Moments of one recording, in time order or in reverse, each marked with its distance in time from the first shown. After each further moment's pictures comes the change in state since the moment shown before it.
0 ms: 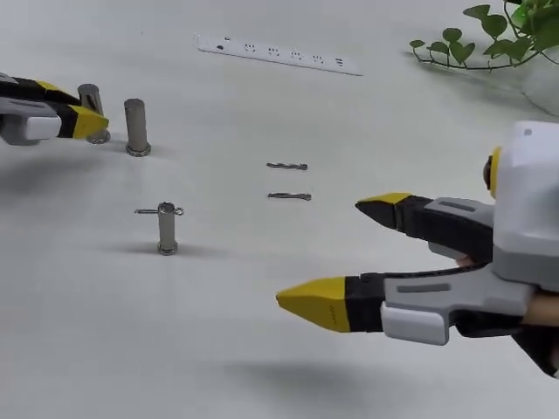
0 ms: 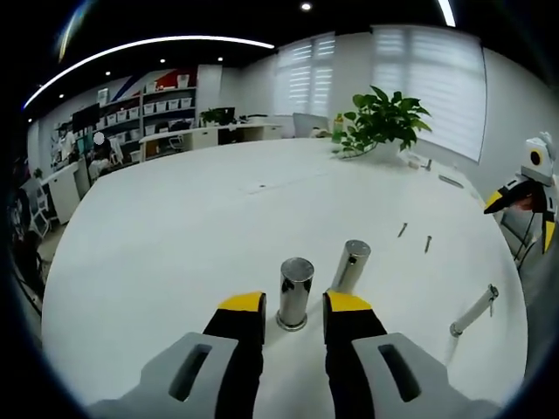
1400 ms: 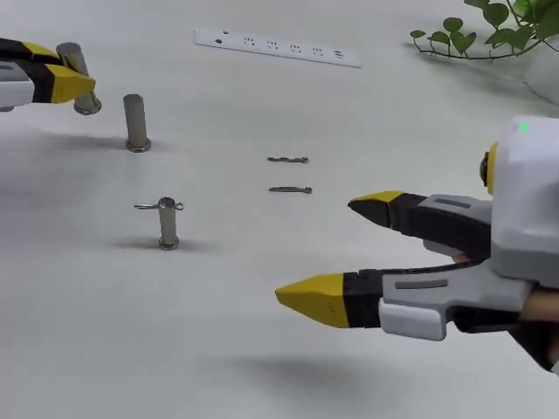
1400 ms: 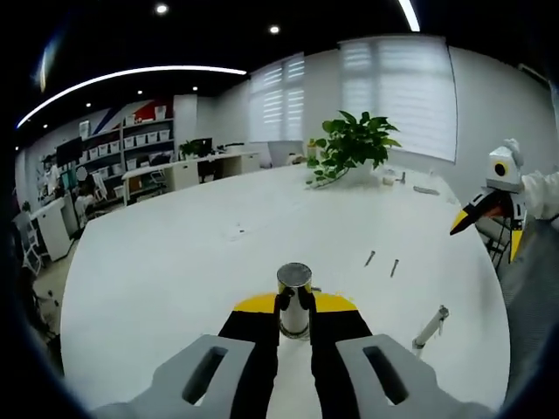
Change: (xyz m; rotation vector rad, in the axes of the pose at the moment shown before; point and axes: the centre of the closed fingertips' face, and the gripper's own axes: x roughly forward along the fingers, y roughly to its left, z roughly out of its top) left arm -0.048 -0.033 0.058 0.105 -0.130 -0.085; right arm -0.003 0.006 0.000 -0.006 -0.015 0.020
